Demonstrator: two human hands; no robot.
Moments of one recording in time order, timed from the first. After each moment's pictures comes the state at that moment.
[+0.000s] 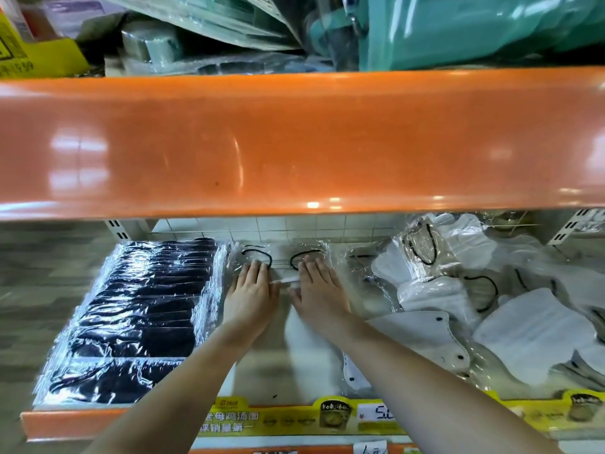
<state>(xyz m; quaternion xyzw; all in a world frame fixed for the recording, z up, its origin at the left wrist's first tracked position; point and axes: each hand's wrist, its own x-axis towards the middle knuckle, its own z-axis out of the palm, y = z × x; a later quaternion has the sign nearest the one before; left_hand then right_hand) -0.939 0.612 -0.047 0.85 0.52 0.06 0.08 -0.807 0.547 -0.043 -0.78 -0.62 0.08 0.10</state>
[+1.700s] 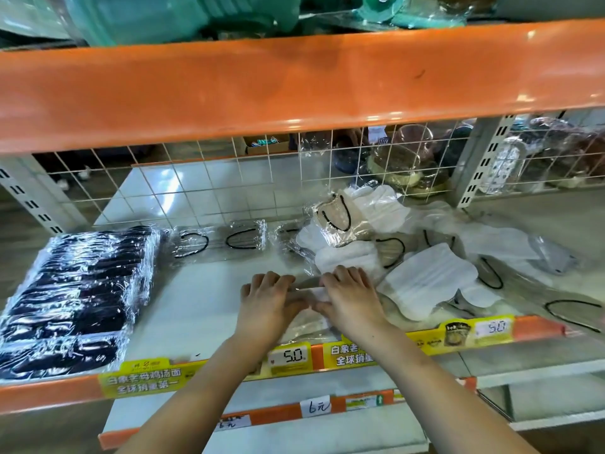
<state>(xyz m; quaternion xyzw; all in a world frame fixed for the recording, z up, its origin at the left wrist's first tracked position) -0.854 0.465 -0.032 0.91 0.38 0.15 0.06 -0.710 0.378 -0.028 -0.79 -0.60 -0.03 0.10</state>
